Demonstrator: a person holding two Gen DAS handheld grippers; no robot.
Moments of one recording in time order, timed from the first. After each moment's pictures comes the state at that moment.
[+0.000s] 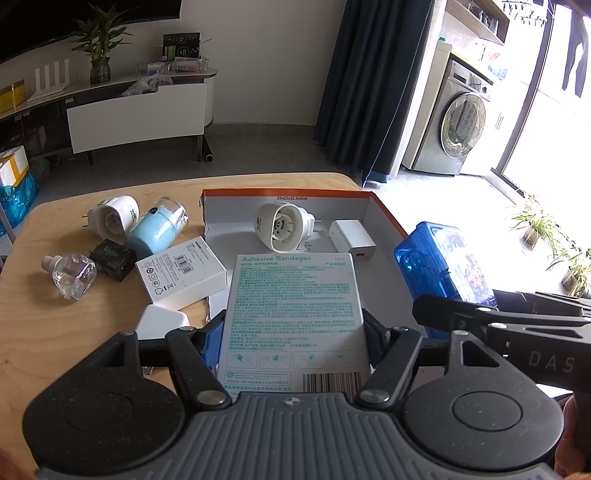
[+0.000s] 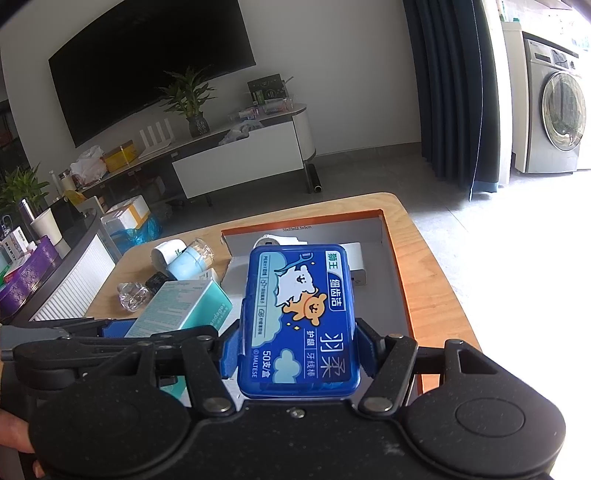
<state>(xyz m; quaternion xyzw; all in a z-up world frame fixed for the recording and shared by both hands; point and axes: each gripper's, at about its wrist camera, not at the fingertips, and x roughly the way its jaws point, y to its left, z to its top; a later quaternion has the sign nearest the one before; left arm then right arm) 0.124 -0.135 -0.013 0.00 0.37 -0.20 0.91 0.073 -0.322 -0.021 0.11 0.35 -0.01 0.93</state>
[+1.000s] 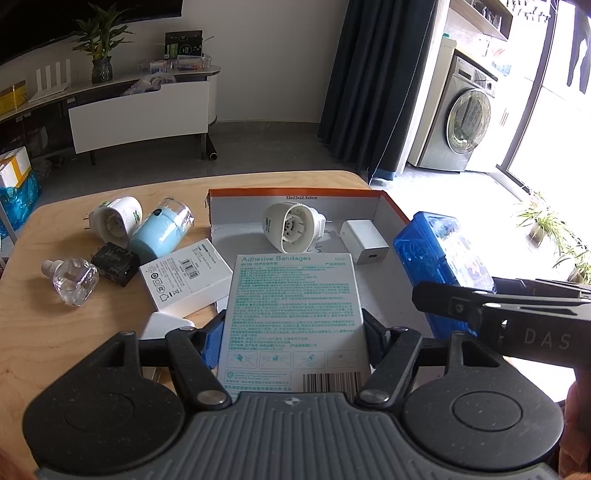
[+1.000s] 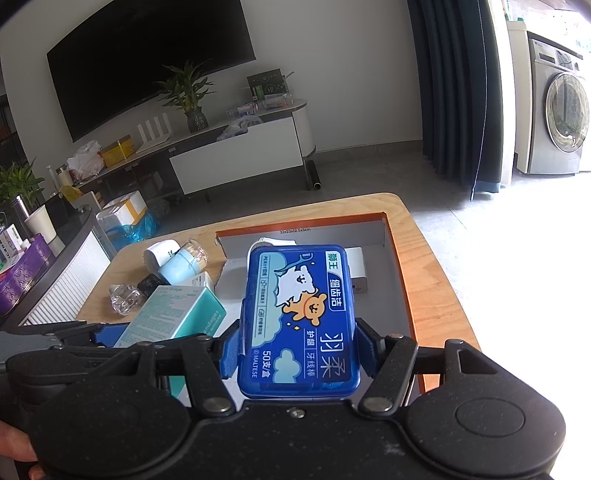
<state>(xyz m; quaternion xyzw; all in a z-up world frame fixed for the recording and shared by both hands) 0.137 -0.134 -0.017 0.01 0.37 -0.19 0.91 0.086 -0.322 -0.031 0.10 0.36 -0.01 0.93</state>
